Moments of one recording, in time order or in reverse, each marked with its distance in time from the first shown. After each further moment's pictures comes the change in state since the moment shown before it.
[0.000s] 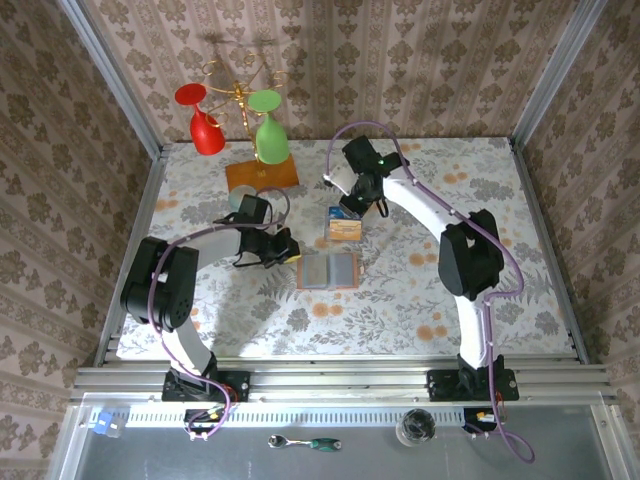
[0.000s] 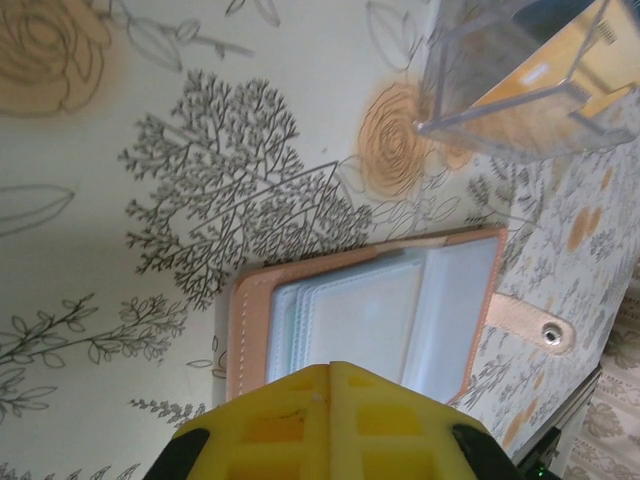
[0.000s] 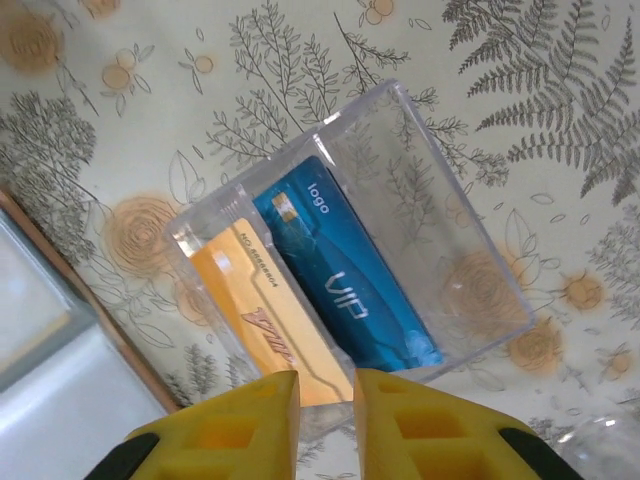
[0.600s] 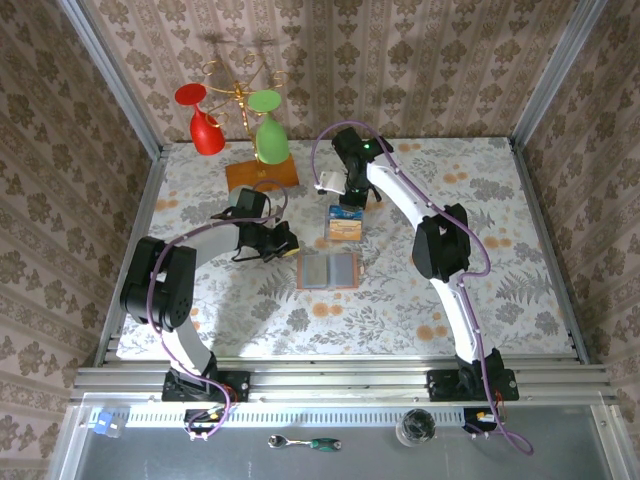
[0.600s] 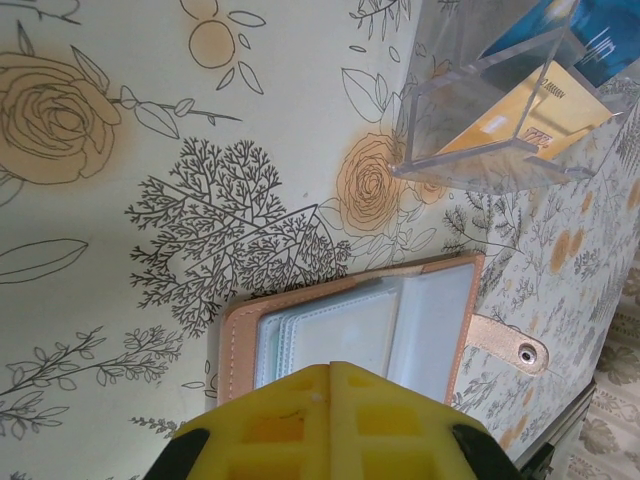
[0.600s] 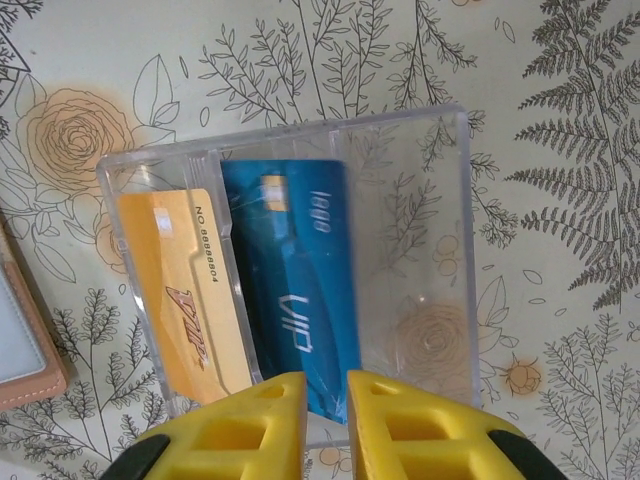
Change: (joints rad) left arm 0.016 0.000 0.057 -0.031 -0.014 0.000; right arm -0.014 0.325 0.509 -0.368 0.053 -0.482
